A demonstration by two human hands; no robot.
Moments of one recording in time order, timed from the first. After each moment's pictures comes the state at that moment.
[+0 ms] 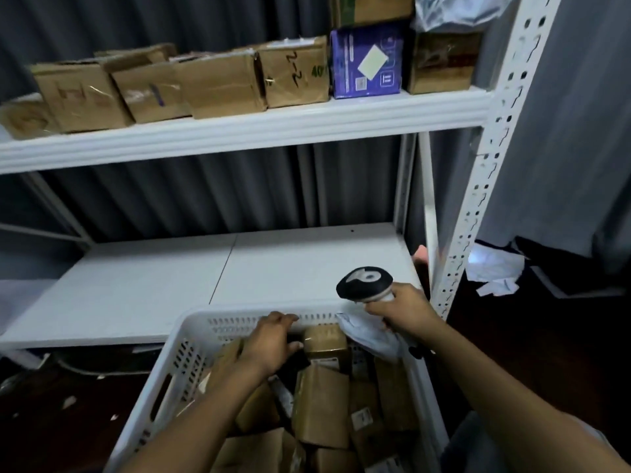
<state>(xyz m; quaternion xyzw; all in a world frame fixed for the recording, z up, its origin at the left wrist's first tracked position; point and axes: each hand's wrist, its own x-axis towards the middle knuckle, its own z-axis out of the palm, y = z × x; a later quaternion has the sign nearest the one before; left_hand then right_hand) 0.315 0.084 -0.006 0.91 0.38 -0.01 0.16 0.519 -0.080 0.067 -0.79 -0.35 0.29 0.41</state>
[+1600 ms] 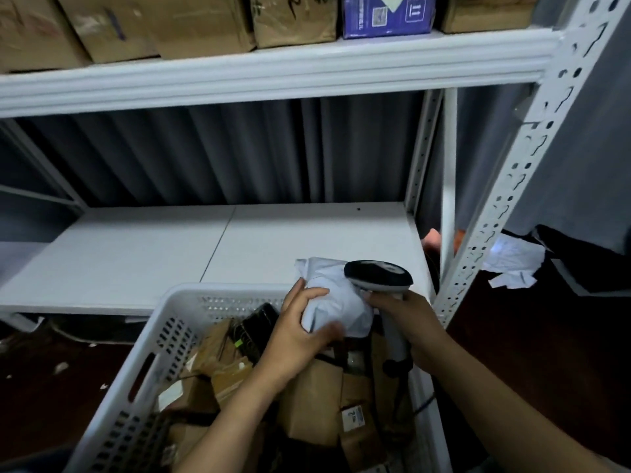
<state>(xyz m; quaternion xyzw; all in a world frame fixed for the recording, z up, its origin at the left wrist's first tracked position) 0.359 0.030 0.005 0.77 0.33 0.27 0.47 0.531 -0.062 0.015 -0.65 -0.17 0.42 0.61</state>
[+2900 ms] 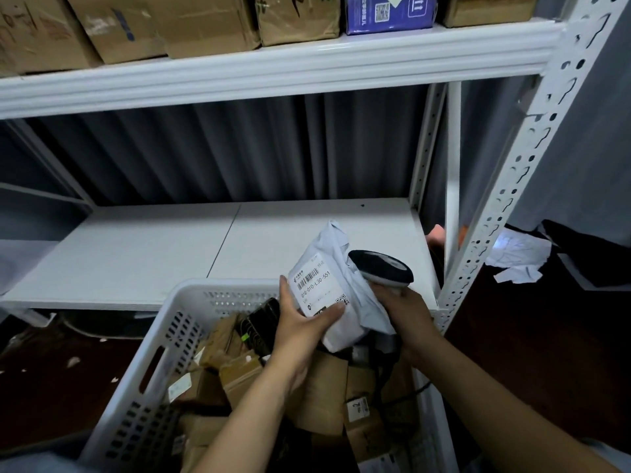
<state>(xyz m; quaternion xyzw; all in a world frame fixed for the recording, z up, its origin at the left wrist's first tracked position) 0.371 0.013 0.013 0.48 0.42 0.33 0.69 0.516 -0.057 0.011 -0.63 -0.16 0.41 0.64</state>
